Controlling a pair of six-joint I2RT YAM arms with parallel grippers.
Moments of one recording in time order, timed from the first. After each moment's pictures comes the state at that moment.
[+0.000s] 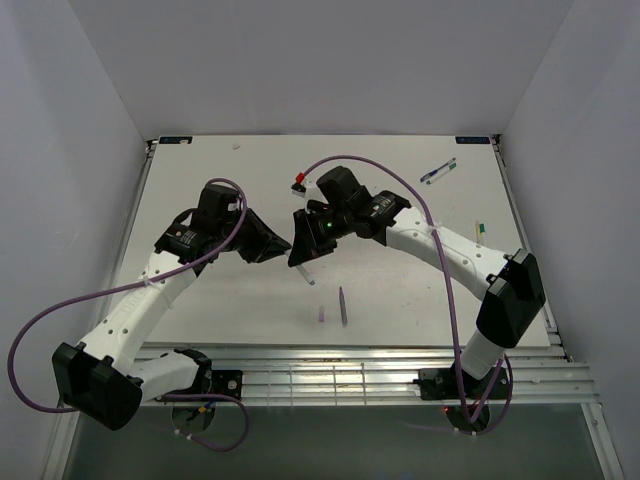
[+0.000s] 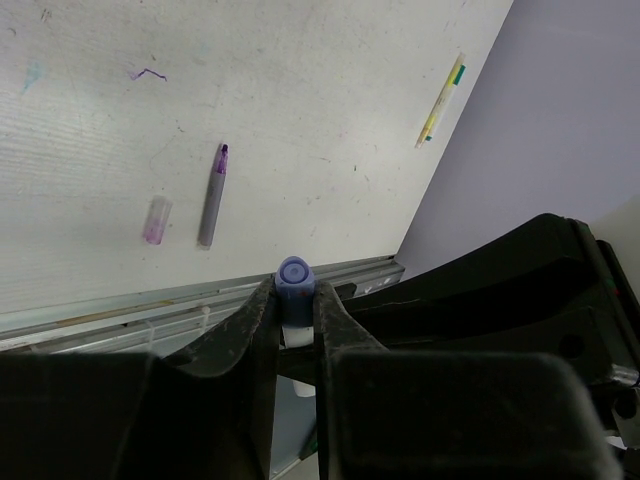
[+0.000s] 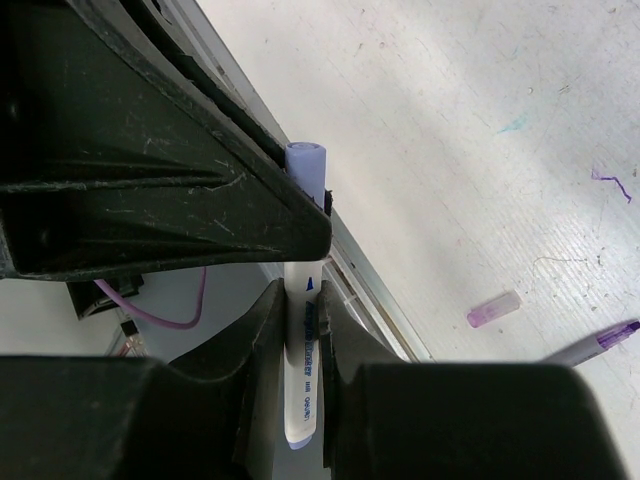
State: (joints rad) left arm -0.44 1.15 1.08 -0.70 0.32 -1.12; right arm 0.87 1.66 1.50 -0.60 -0.54 0.47
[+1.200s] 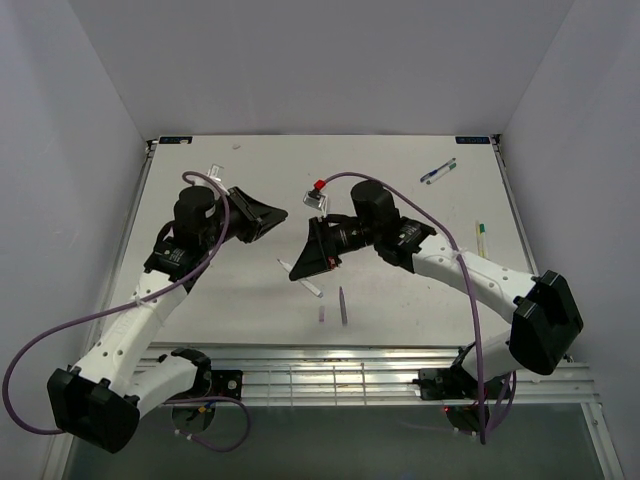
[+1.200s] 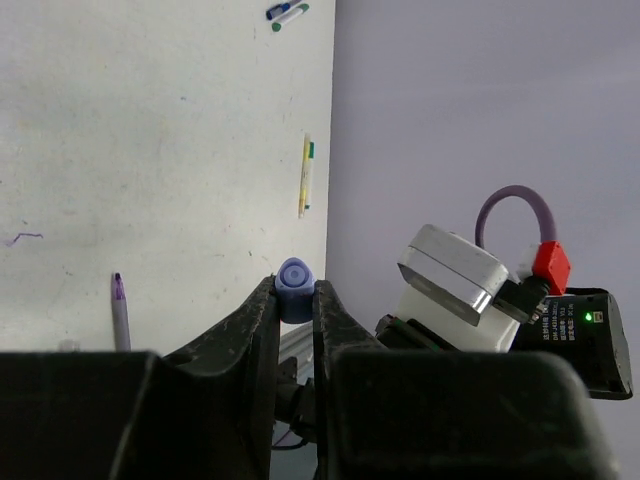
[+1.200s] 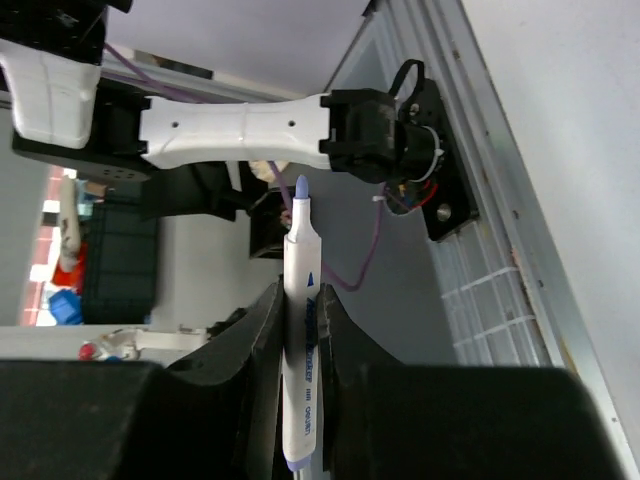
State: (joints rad) left arm -0.36 1.02 0.92 -0.24 0.36 -1.12; right arm 0.84 1.45 1.13 -0.05 -0.92 0.82
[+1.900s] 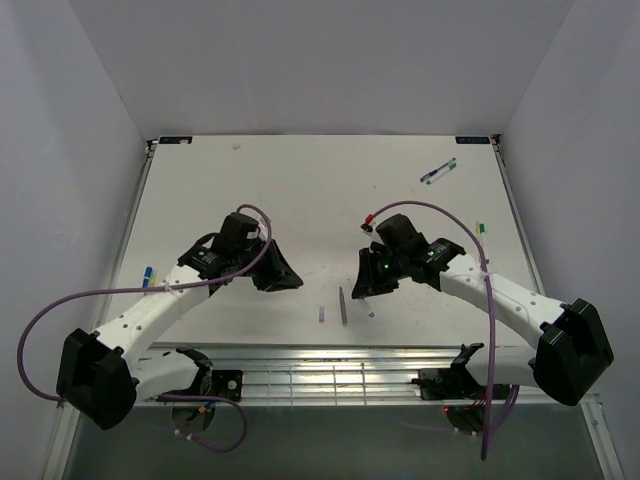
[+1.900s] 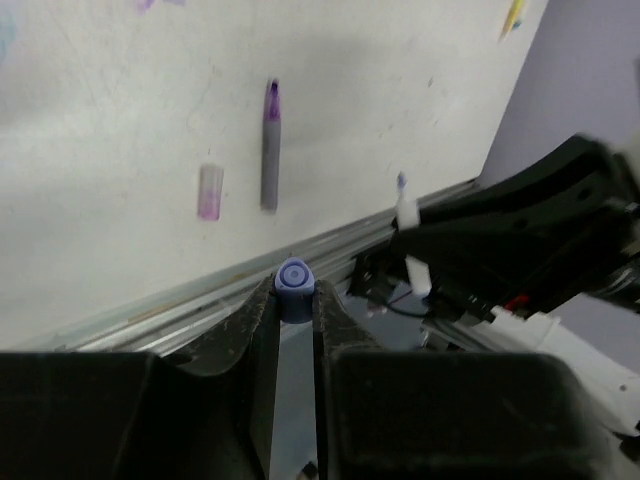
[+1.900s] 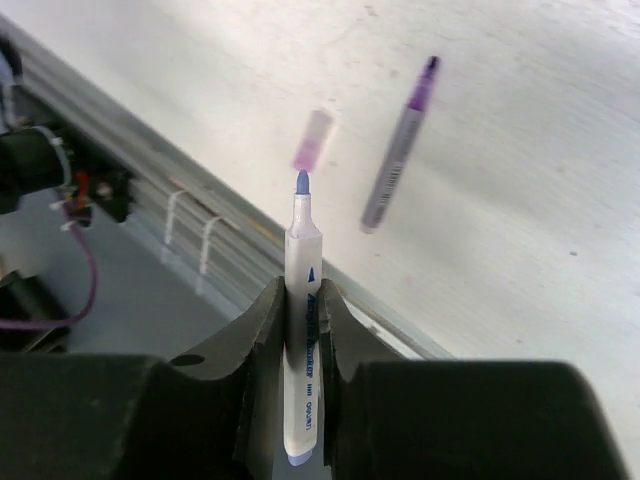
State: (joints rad) left arm -0.48 1.14 0.85 -0.52 0.42 -0.94; right arm 0.73 1.25 0.90 -0.58 -0.38 0.53
